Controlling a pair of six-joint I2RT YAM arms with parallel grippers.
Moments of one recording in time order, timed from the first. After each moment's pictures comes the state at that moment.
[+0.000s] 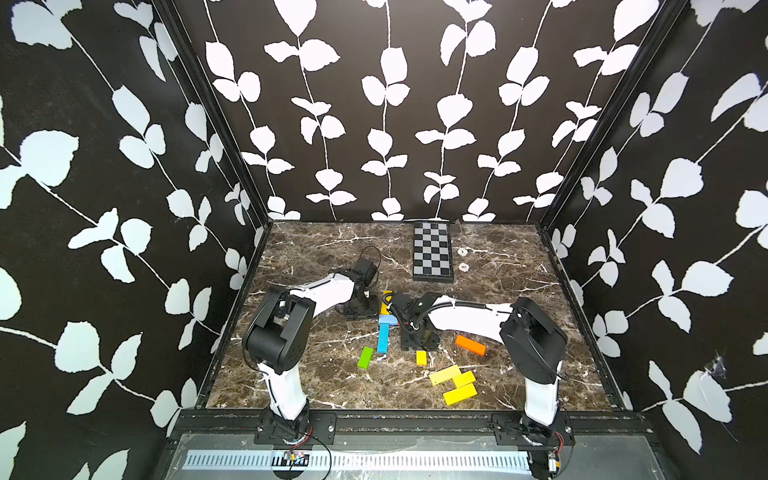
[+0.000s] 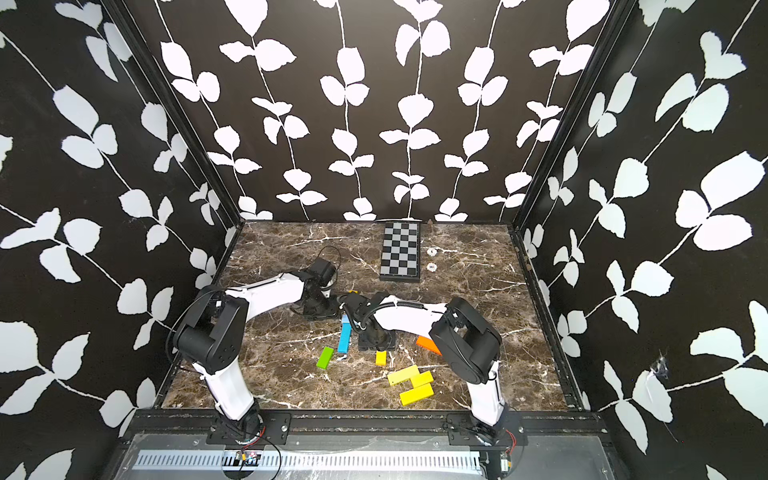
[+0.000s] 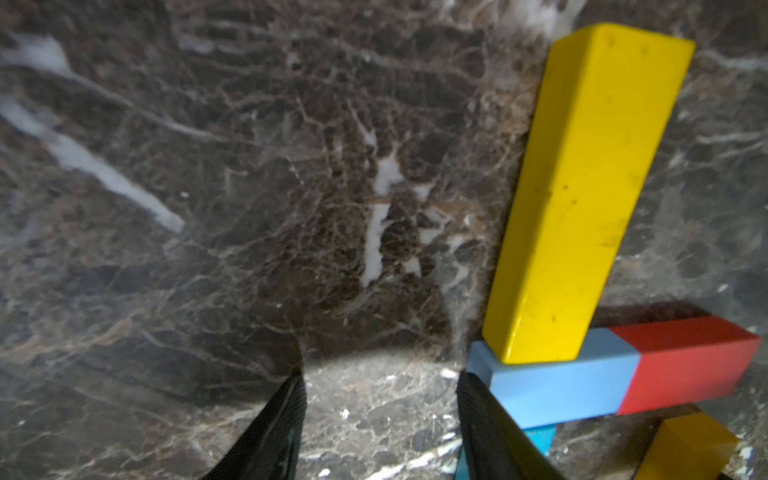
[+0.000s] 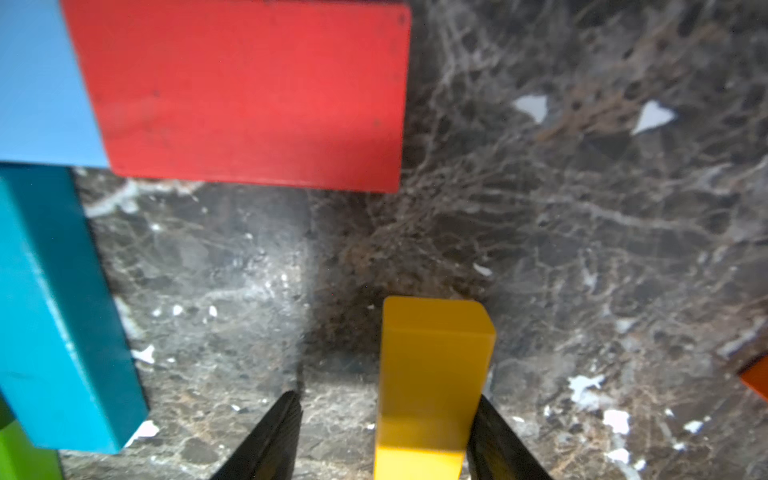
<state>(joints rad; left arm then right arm) -0.50 1.80 1.13 -0.69 0.12 -0.44 0.96 1.93 1.30 -0.87 0.02 0.93</state>
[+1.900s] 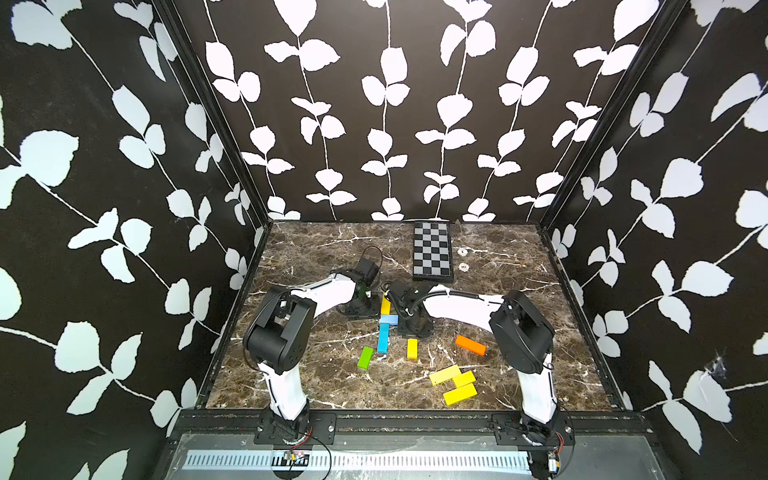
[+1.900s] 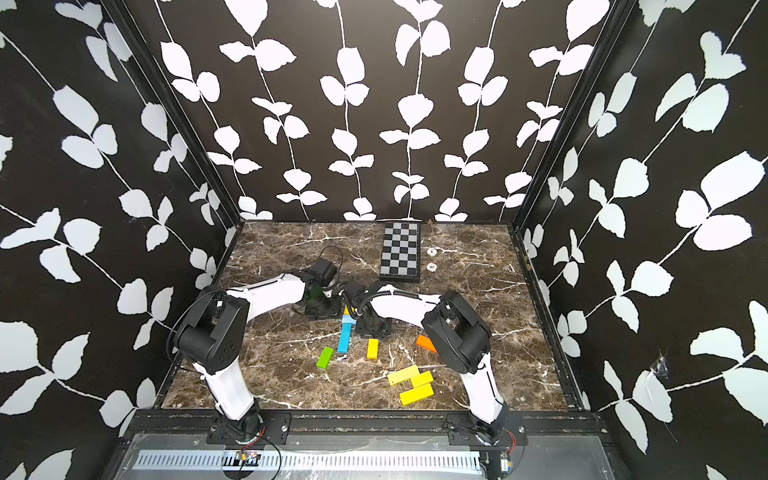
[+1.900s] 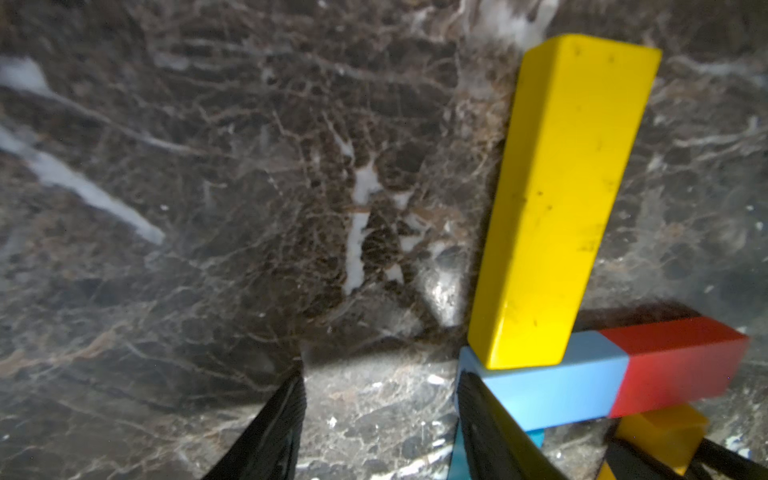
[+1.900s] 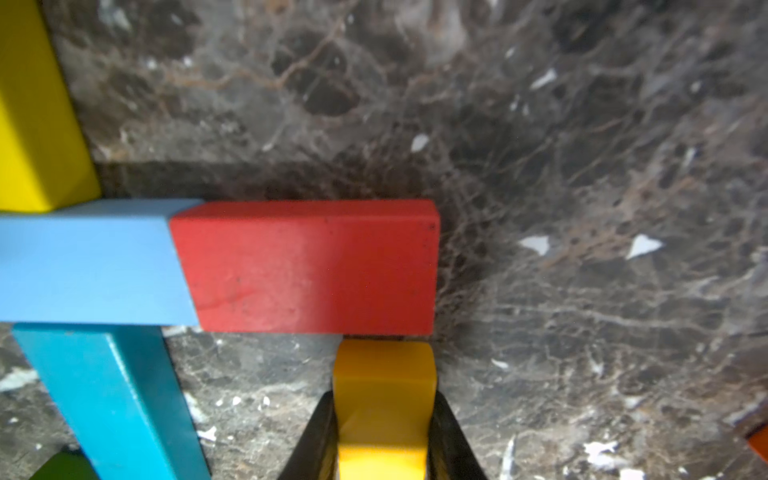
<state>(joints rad) -0.50 1.81 1.13 -0.68 0.10 -0.44 0.89 2.03 1.44 -0.89 0.01 0.93</state>
